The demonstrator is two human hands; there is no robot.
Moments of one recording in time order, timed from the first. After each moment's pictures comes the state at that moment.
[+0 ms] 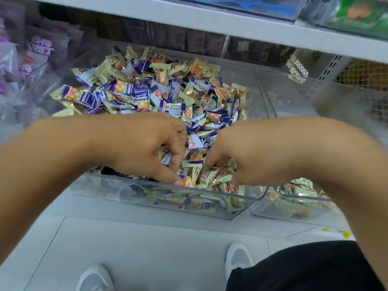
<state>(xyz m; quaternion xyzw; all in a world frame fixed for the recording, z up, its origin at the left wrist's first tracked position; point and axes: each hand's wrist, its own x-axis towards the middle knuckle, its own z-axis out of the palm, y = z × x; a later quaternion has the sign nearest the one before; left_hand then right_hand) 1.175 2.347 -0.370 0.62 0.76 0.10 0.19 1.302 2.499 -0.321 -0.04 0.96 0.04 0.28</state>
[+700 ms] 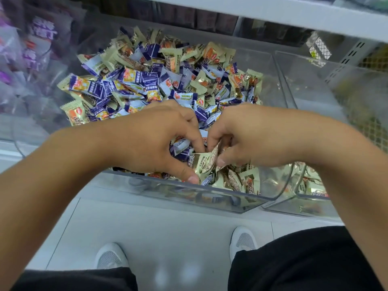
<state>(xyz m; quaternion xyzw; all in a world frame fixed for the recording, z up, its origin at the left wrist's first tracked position) 1.167 2.343 -0.386 0.60 0.77 0.15 0.14 1.272 2.514 -0.346 0.01 0.96 -0.16 0.21</state>
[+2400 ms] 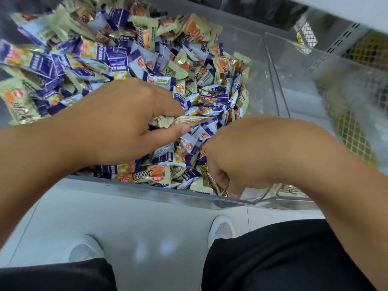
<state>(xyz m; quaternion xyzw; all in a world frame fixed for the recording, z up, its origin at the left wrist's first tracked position) 1.156 2.357 -0.404 0.61 0.77 0.21 0.01 1.268 2.515 -0.354 -0.05 0.92 0.13 0.37</state>
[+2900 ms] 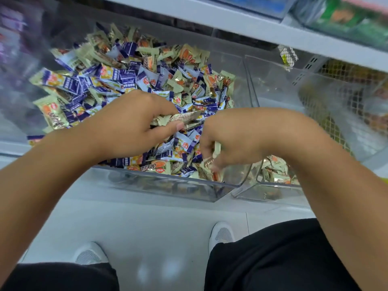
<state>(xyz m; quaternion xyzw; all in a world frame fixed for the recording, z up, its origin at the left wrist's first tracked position) 1.169 2.354 -0.393 0.58 0.78 0.25 0.00 1.285 2.518 -0.332 -0.05 0.95 0.03 0.29</state>
